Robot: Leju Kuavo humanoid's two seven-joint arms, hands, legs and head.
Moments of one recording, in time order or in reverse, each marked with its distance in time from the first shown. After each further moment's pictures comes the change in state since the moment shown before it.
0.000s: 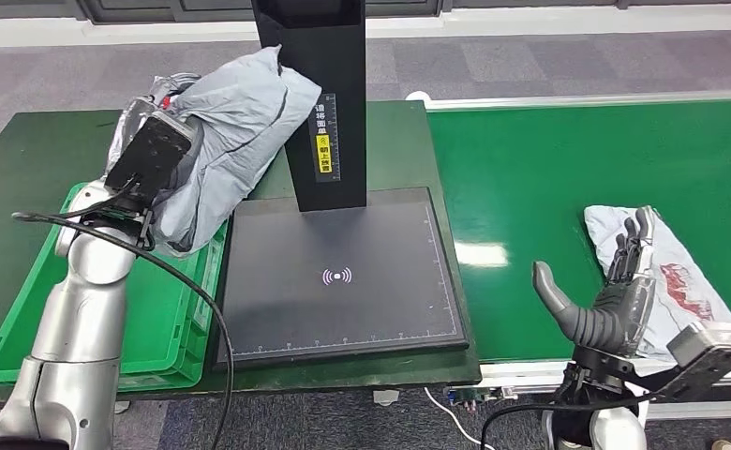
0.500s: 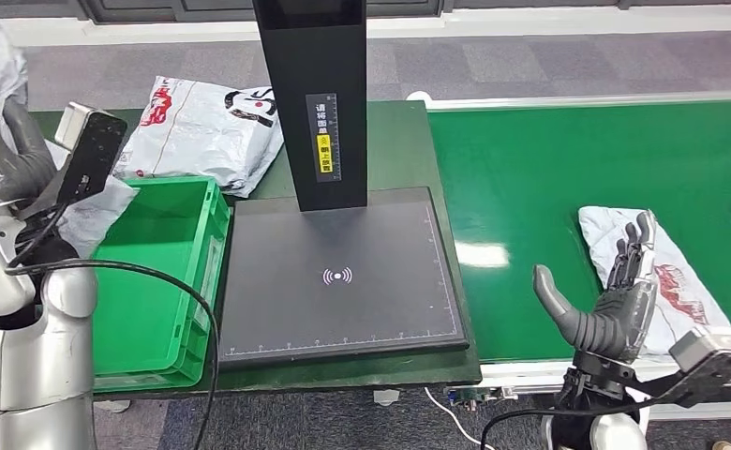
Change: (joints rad) left arm 0.129 0.022 0.137 -0.287 -0.835 0.363 0.351; right arm 0.018 0.020 0.000 -0.024 0.004 -0.003 0.018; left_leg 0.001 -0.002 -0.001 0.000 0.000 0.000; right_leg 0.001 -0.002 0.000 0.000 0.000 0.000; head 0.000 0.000
